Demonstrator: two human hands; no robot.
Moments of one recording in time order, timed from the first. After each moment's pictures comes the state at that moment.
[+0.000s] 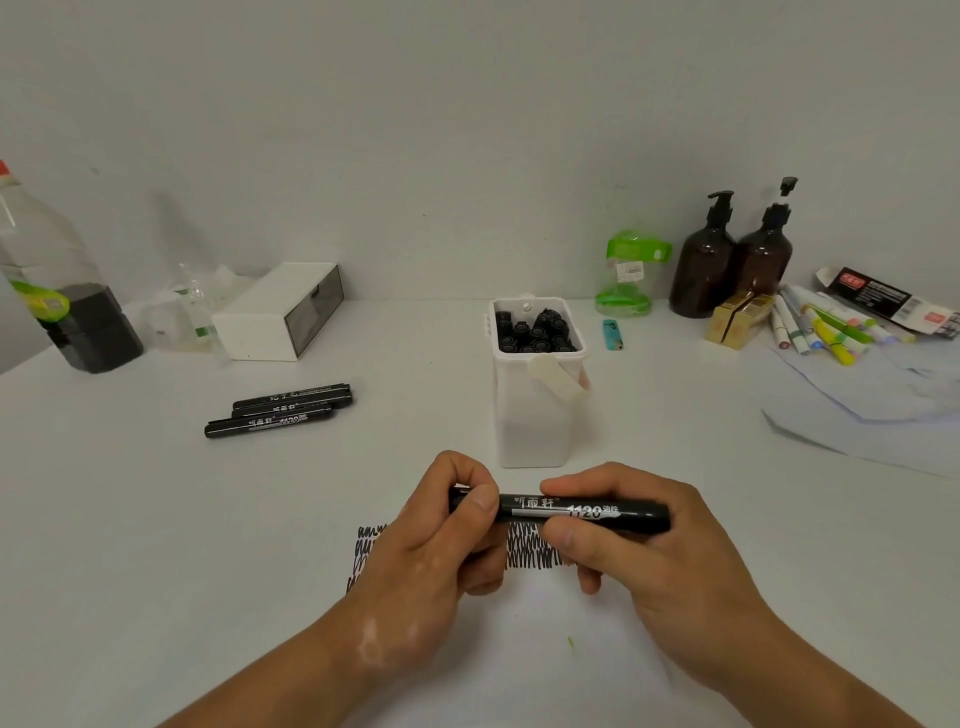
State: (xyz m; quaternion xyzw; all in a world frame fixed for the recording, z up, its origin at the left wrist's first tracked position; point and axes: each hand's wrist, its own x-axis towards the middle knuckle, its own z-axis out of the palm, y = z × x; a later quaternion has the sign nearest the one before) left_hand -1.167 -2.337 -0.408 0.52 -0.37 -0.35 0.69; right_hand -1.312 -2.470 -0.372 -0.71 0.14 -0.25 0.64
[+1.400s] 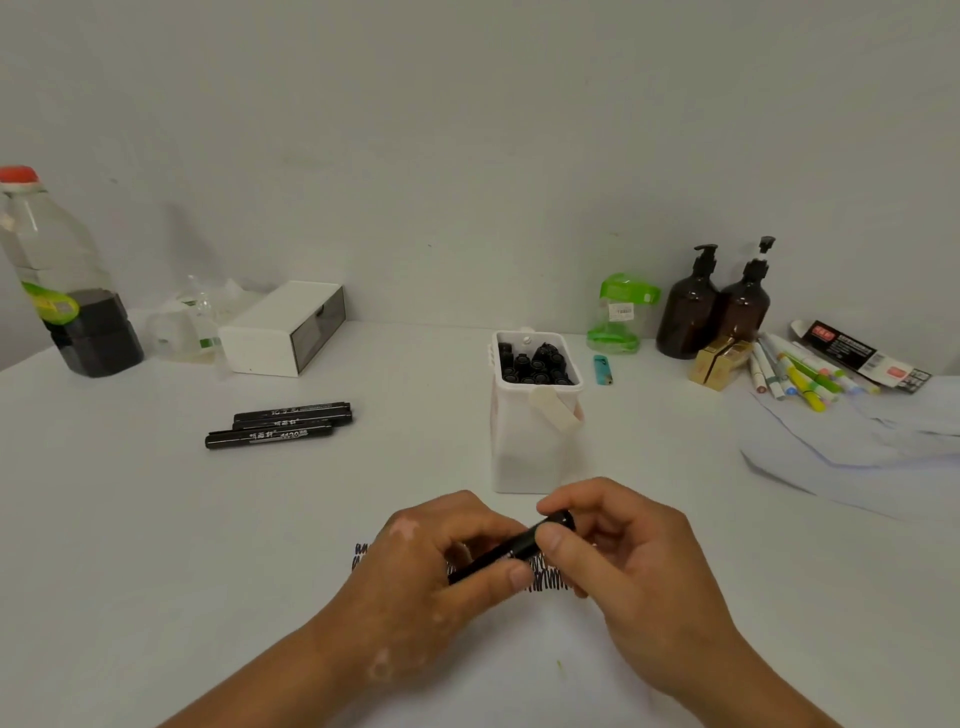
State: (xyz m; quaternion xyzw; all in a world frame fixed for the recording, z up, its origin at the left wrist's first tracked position) left_hand -1.160 -2.326 -0.394 0.68 -0.55 -0.10 0.47; right_hand -1.306 -2.466 -0.377 -0.77 0.12 -0.30 0.55
